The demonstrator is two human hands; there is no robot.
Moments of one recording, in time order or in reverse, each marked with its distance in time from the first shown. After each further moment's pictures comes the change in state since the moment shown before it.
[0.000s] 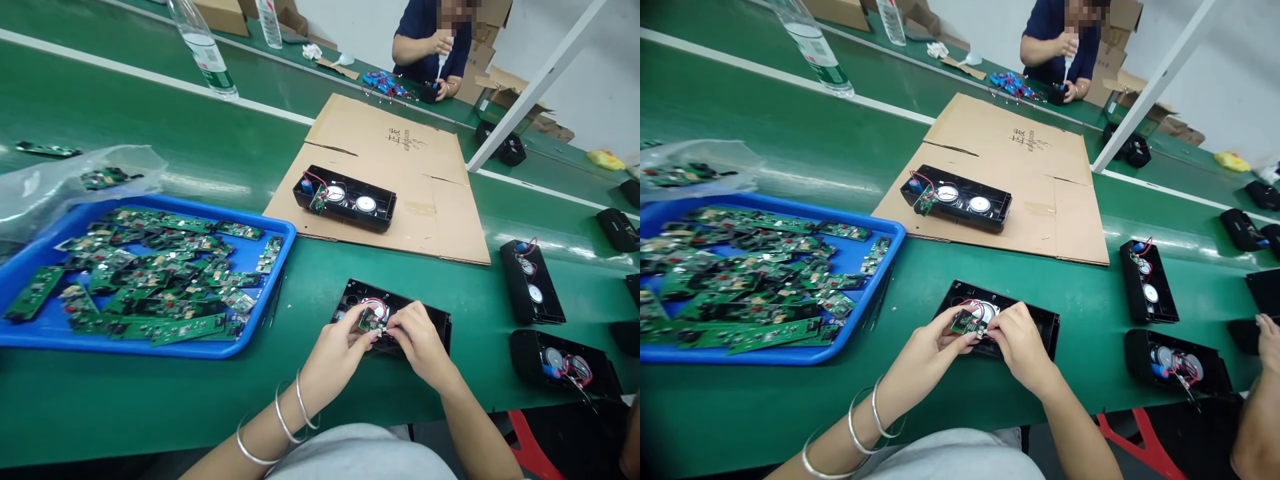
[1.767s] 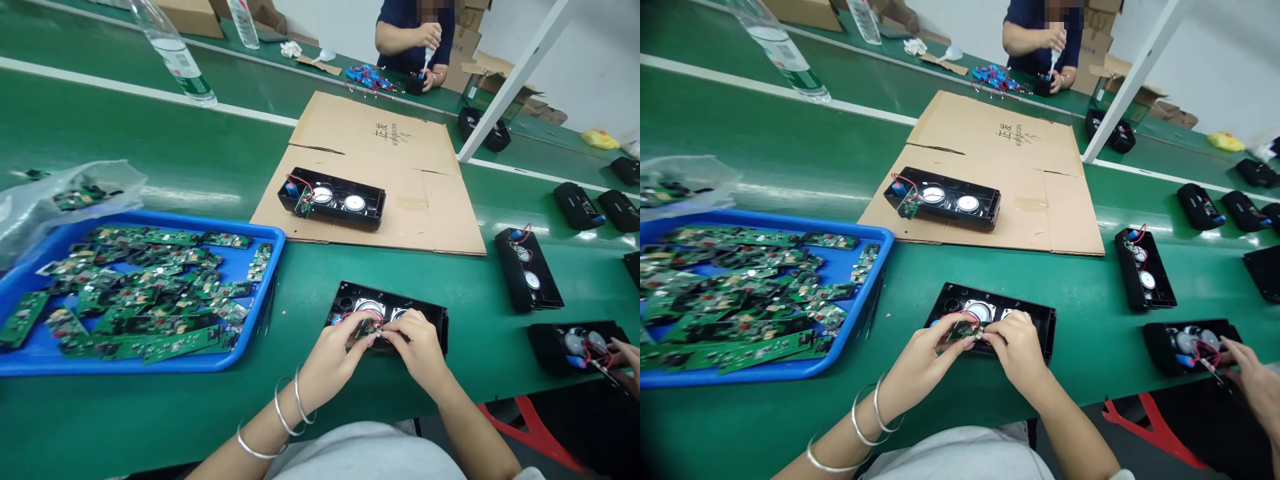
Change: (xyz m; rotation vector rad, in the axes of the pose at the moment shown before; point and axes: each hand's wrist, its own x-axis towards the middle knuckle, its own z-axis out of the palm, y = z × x) left_hand 0.003 -0.003 -0.002 0.270 -0.065 0.242; right_hand -0.014 0.000 0.015 -0.061 0.169 0.117
